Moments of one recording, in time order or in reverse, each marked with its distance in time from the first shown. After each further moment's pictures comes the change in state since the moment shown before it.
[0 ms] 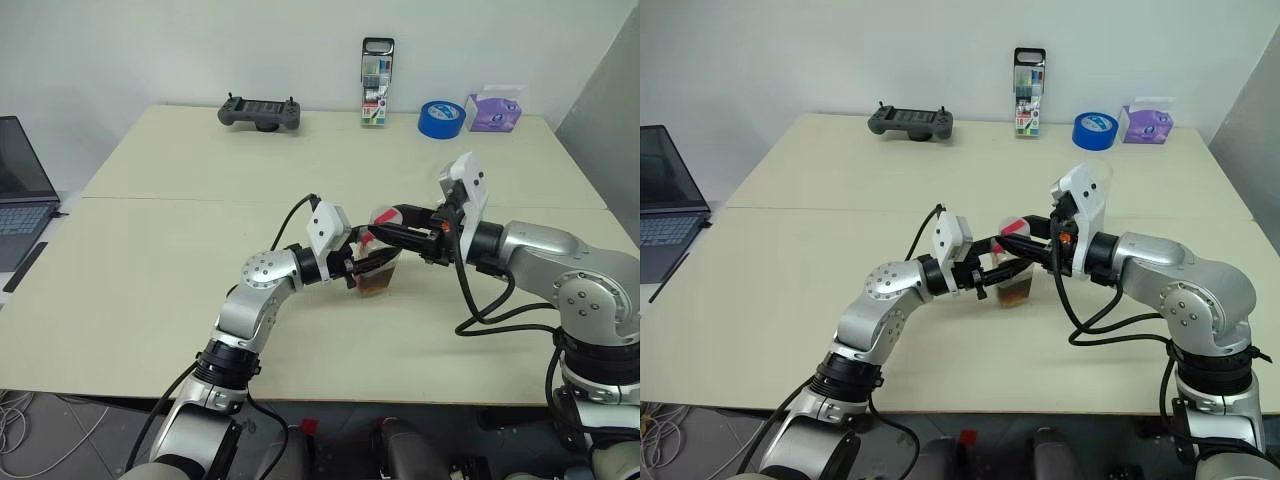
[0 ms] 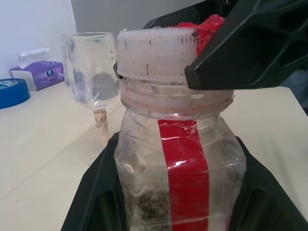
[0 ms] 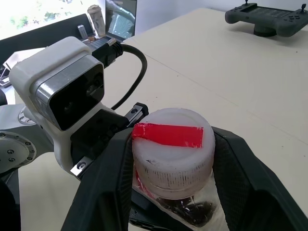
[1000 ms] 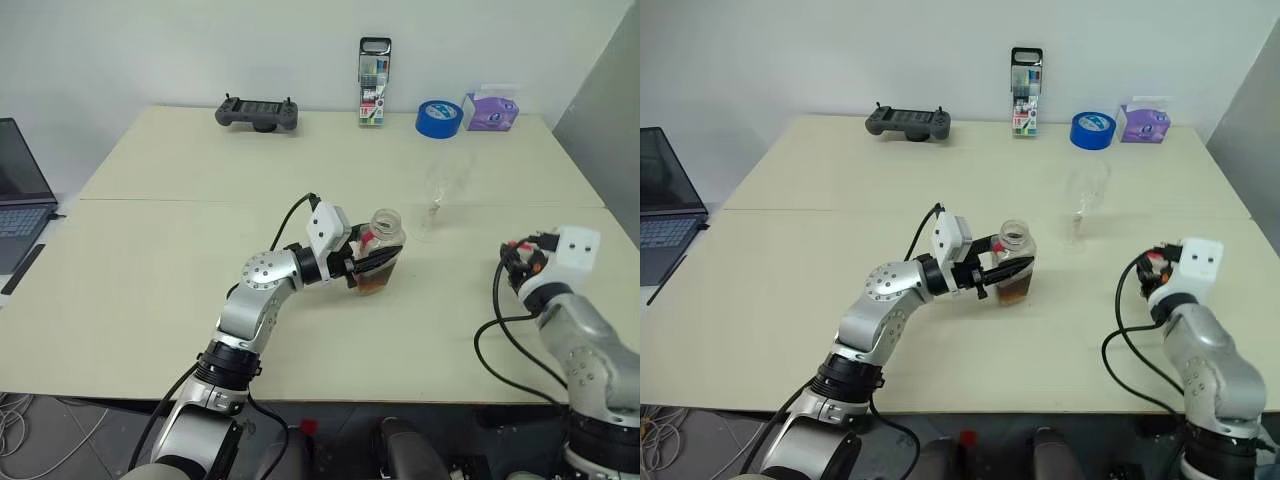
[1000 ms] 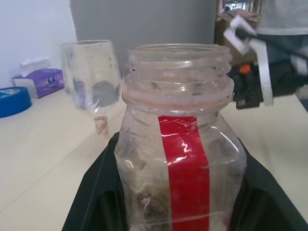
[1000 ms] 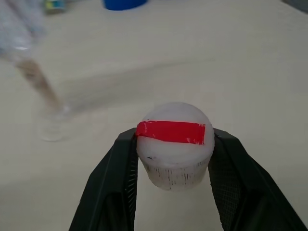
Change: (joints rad) left arm 0.002 -0.010 0.000 0.004 0.011 -0.039 -0.001; right arm 0.506 0.229 -0.275 0.085 -0.378 -0.352 -0.598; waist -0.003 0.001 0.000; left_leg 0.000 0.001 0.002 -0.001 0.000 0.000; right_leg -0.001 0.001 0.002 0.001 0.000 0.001
